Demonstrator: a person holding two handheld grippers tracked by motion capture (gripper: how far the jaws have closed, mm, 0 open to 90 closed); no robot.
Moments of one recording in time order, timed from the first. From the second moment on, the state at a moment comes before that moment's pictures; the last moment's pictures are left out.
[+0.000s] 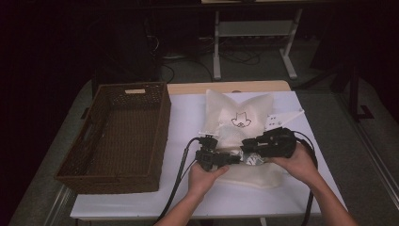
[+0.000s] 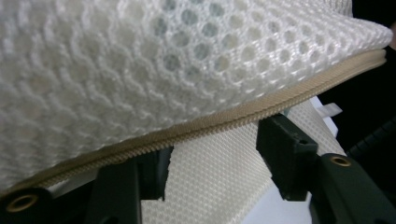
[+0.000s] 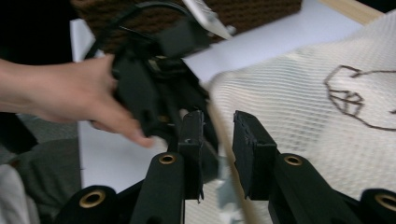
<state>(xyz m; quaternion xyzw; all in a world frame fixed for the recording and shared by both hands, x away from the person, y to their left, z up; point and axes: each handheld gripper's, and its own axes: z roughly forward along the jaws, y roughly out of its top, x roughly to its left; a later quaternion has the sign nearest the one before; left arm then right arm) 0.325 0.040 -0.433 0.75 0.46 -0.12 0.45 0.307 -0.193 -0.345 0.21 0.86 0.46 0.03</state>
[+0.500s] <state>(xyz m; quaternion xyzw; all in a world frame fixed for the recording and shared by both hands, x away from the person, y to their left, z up) 0.336 0.041 -0.429 0.77 0.46 -0.10 0.43 0.279 -0.163 -0.420 0.18 0.92 0.35 0.02</state>
